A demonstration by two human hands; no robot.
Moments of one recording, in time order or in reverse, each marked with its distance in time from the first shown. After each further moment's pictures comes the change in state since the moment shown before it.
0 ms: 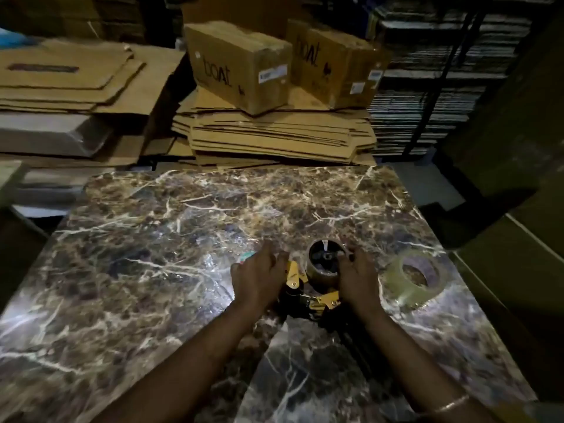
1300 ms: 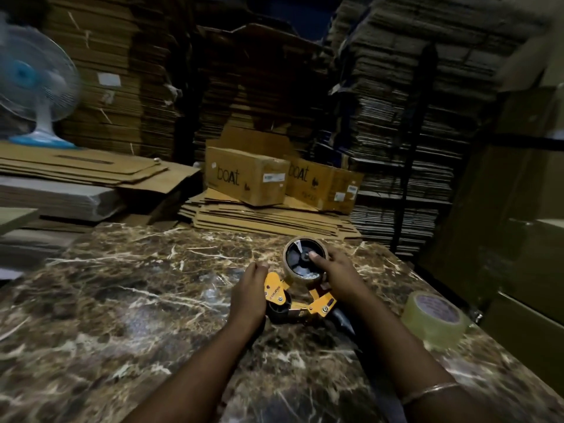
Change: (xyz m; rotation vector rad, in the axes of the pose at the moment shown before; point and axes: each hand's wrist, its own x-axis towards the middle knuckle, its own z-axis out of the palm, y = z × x) left_hand 0.003 -0.056 0.023 -1.042 0.168 0.108; right_hand 0.007 -0.034 0.043 0.470 -0.211 -0.320
